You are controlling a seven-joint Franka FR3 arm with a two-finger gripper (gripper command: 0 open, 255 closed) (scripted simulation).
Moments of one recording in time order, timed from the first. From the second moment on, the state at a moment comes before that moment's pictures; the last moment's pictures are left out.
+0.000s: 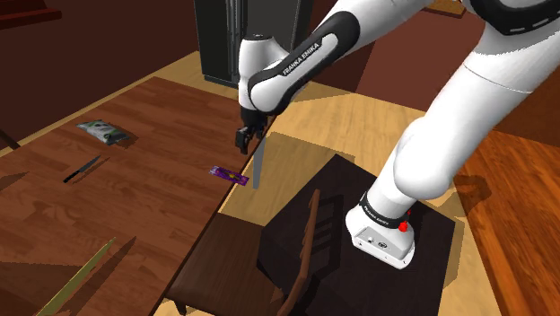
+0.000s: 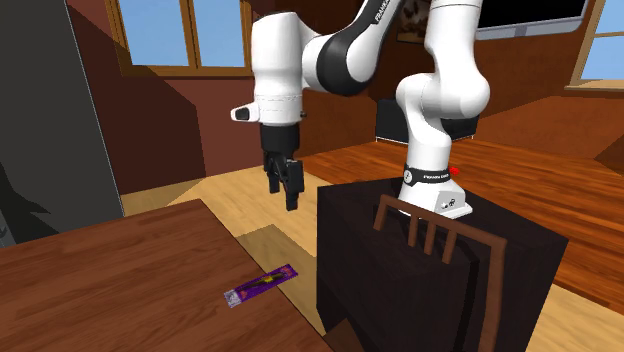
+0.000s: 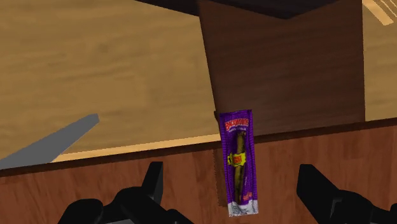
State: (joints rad) arm 0.13 -0.06 0.10 -2.54 0.01 2.48 0.02
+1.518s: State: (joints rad) arm 0.22 0.47 0.08 -2.33 -0.14 2.81 0.12
